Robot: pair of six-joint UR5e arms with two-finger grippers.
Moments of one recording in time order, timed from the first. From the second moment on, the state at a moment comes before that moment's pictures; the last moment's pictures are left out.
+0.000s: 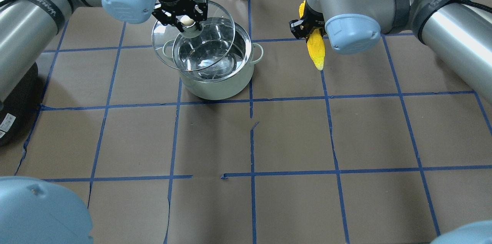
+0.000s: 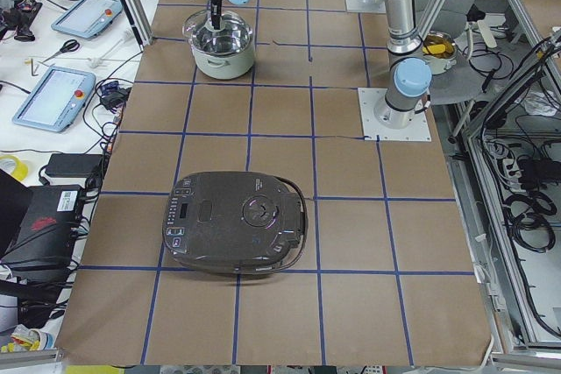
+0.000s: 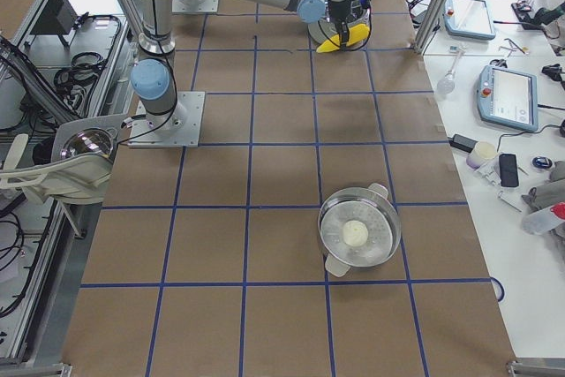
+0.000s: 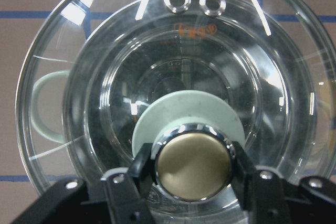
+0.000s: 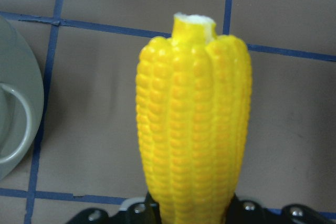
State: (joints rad) left arm -1.66 -1.98 -1.34 -1.27 1.54 -0.14; right arm 1.72 -1.26 1.57 -2.10 -1.66 0.02
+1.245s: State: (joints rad) left arm -1.20 -1.89 -1.83 -1.02 1.56 0.38; right arm 2.01 -0.88 1.04 -1.92 -1.66 0.44
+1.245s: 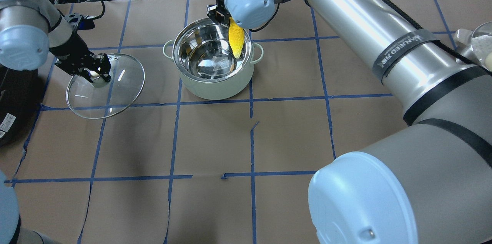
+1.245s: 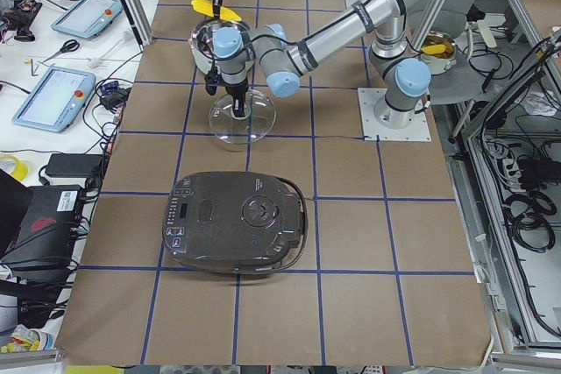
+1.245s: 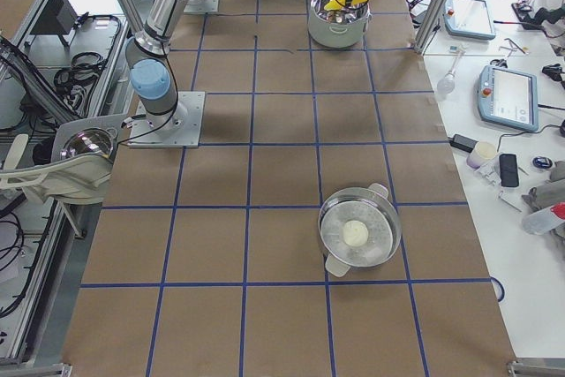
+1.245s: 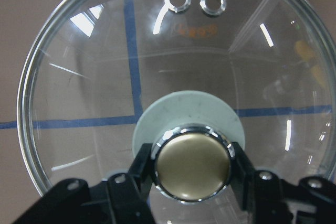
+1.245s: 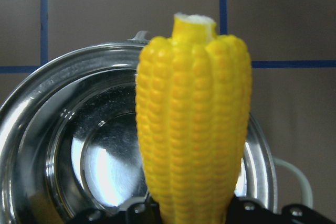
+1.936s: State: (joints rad) left arm -1.17 -1.91 -1.92 -0.86 1.55 0.40; right arm 2.05 -0.88 1.05 -1.93 -1.66 0.43
